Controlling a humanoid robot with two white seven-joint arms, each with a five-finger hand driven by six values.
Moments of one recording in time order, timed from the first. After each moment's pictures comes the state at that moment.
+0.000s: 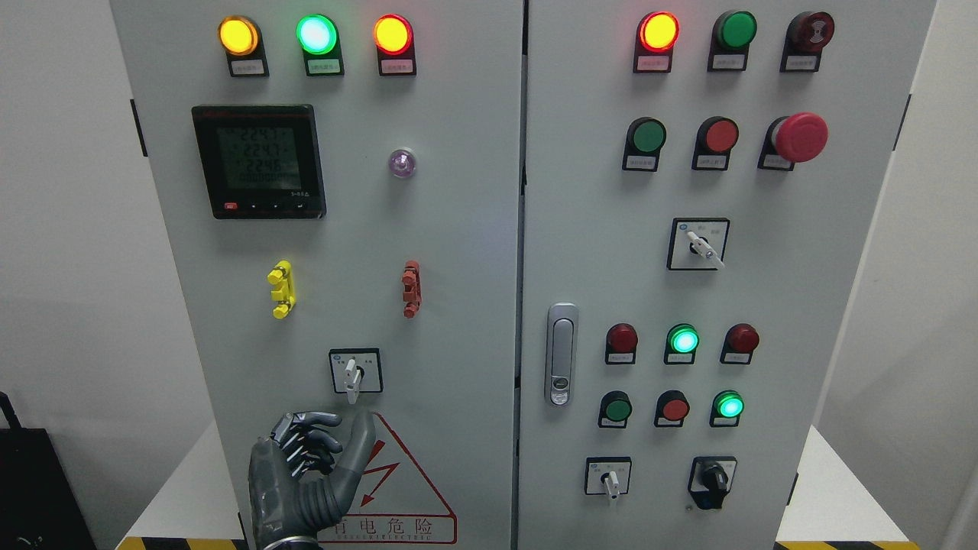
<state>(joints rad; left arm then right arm) -0.25 -0.13 -0.15 -1.94 -0.20 0.40 0.48 0.10 0.12 -0.19 -0.11 0.07 0.06 -0.02</state>
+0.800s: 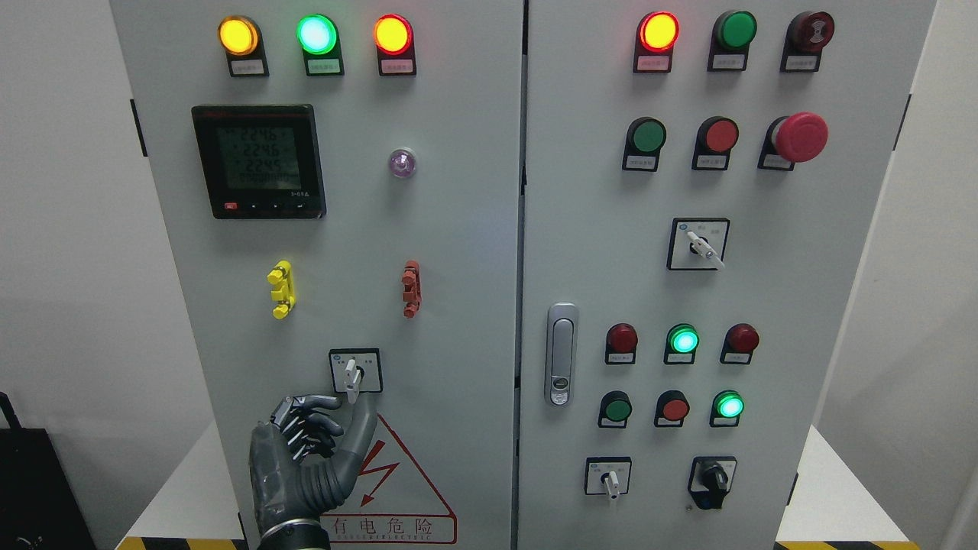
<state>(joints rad) -0.29 -0.13 -0.16 -1.94 -0.21 0.41 0.49 0.10 0.12 -0.19 -0.11 0.07 0.06 -0.02</state>
